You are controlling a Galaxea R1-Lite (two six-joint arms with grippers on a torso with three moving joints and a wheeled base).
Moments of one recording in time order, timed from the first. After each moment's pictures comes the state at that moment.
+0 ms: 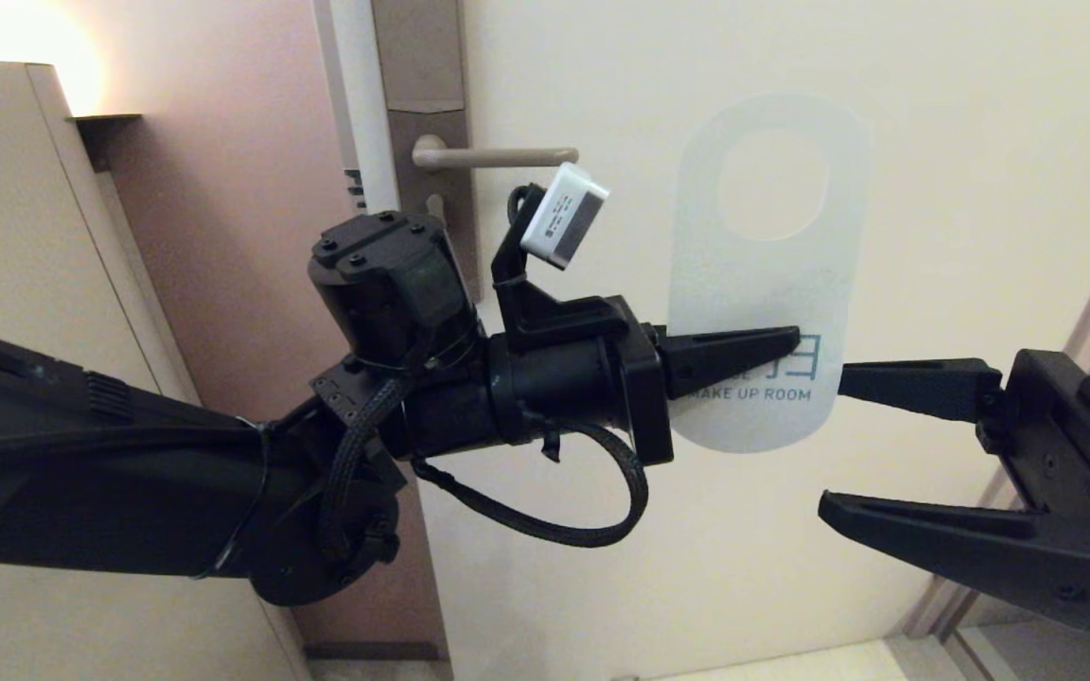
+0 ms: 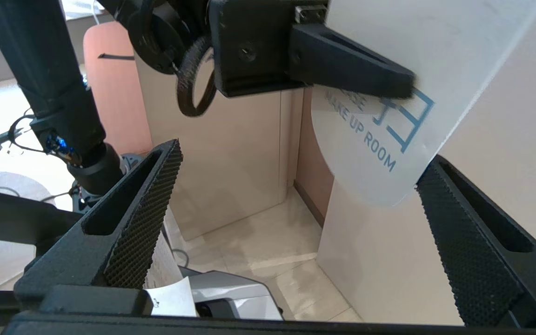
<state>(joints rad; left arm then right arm) -0.81 1.90 -1.07 -1.10 -0.74 -0.36 0.58 1.19 -0.76 -0.26 0.52 0.03</state>
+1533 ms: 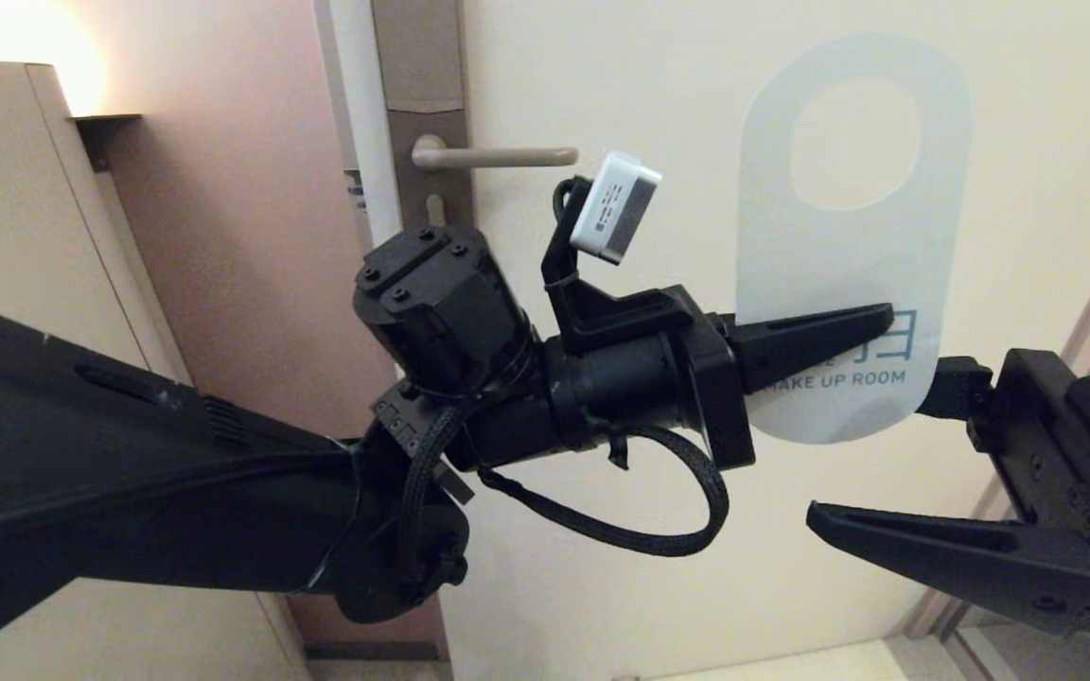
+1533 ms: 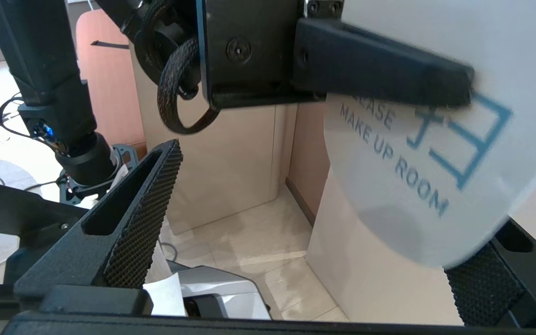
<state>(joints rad) -0.89 1.99 -1.14 -1.28 -0.70 -0.45 0.58 1.20 -0.76 -0.26 0.52 -0.02</state>
